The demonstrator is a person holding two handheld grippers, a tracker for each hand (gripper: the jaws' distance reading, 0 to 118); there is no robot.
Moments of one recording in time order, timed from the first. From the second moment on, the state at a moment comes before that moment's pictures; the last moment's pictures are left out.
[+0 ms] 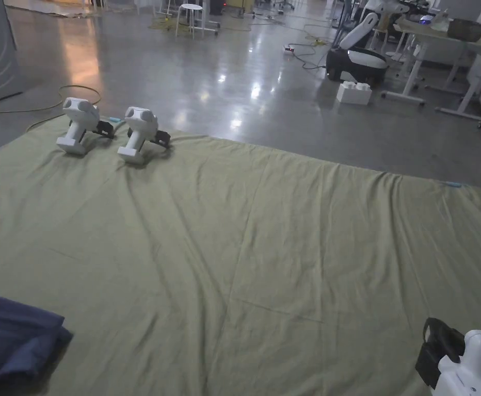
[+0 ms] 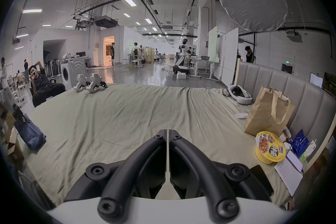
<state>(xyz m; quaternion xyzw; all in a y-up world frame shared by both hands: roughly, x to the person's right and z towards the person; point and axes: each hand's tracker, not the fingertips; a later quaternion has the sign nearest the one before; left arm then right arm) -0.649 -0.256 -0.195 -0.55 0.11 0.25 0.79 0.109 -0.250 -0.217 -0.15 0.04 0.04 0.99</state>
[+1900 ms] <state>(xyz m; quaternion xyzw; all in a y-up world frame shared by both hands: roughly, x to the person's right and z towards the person) -0.206 -0.210 -0.203 -0.09 0.06 0.01 0.99 0.100 -0.229 -0.230 -0.08 0.03 0.01 1.00</state>
